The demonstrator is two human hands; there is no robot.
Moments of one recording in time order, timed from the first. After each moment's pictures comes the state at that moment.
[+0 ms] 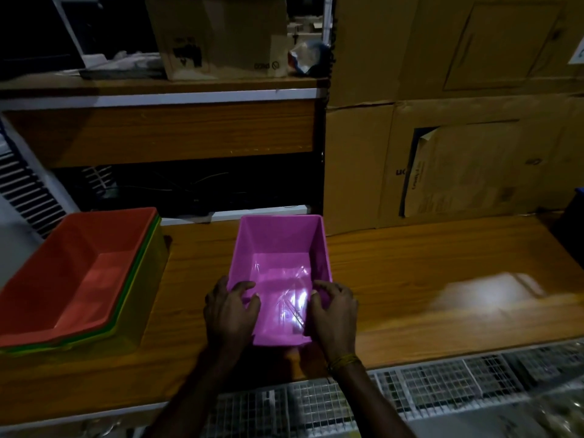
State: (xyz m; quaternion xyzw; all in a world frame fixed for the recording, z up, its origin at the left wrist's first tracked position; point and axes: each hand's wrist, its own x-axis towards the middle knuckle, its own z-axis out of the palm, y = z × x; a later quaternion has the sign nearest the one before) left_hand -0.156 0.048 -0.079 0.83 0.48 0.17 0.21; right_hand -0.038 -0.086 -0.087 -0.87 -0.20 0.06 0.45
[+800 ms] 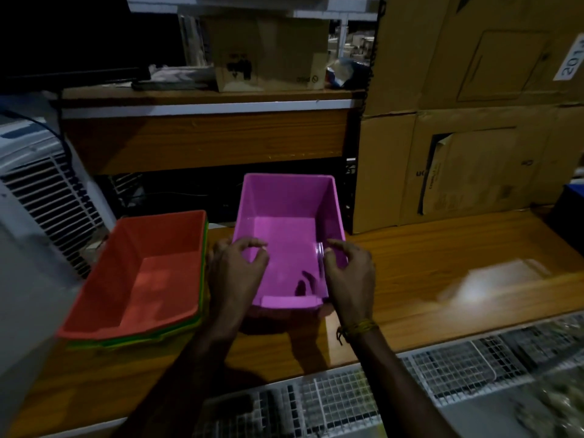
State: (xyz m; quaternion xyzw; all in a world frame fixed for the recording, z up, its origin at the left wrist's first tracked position) left_hand -0.261 0.147 0.011 0.80 0.37 0.35 0.32; right_hand -0.155 -0.001 0.003 -0.81 -0.19 -0.06 0.55
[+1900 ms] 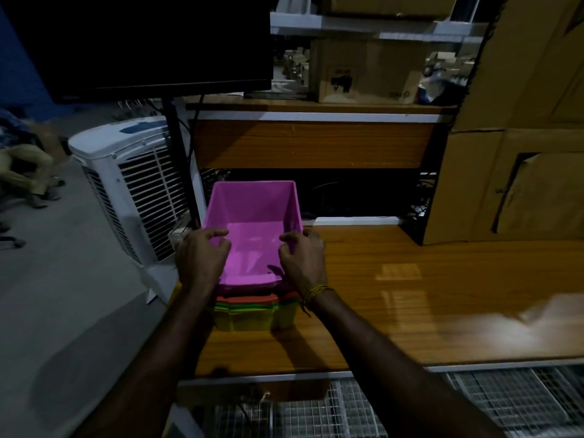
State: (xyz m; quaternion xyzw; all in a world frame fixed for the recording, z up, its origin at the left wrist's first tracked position) left_hand -0.448 0.324 0.006 0.76 0.48 0.37 0.24; right_hand -0.310 0.196 0.004 -0.84 -0.36 0.04 0.41
